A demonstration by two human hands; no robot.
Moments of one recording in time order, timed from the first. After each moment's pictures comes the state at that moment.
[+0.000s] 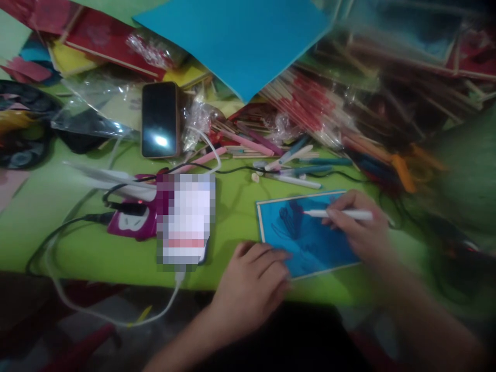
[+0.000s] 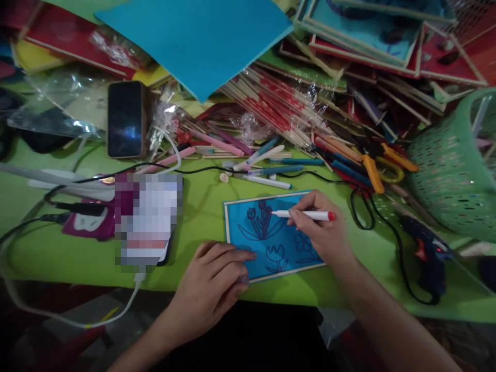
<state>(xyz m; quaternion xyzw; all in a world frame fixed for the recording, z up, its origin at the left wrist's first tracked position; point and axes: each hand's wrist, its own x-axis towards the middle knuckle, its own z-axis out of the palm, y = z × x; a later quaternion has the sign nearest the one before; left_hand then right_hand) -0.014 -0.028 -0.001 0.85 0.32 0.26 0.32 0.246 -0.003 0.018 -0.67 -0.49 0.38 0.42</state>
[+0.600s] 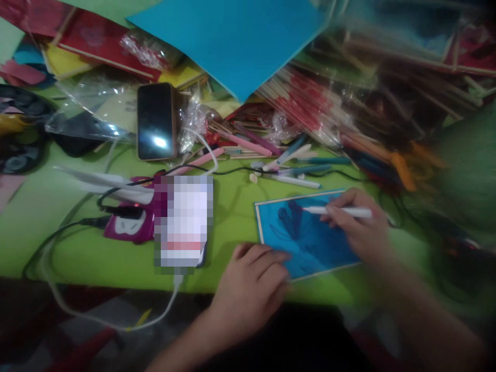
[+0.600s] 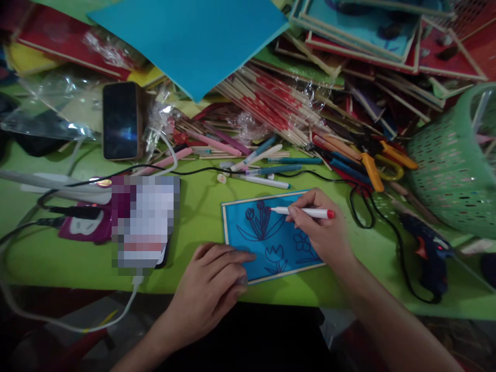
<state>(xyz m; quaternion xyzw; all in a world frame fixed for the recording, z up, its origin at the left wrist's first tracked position) -0.013 -0.028 0.000 0.85 0.32 0.26 0.32 0.245 -0.003 0.016 -0.68 -0.49 0.35 0.42</state>
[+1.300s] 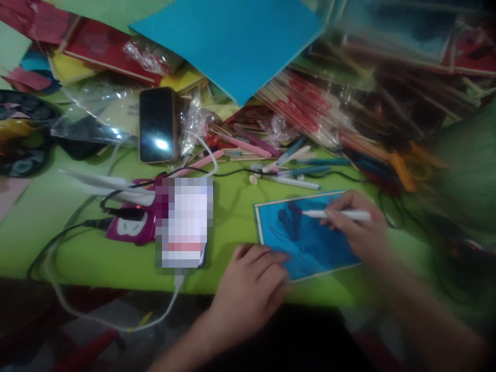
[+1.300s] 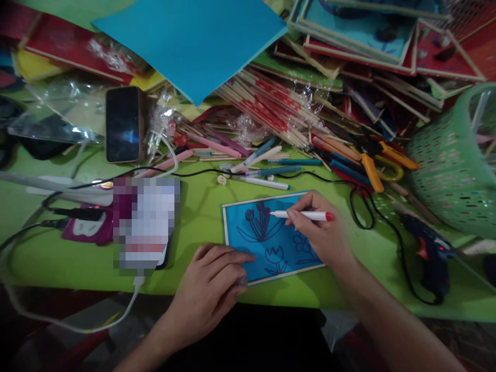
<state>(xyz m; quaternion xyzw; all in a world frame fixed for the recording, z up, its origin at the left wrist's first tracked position) -0.013 -0.028 0.000 0.85 0.33 0.26 0.33 0.246 -0.002 0.019 -0.67 -0.50 0.36 0.41</state>
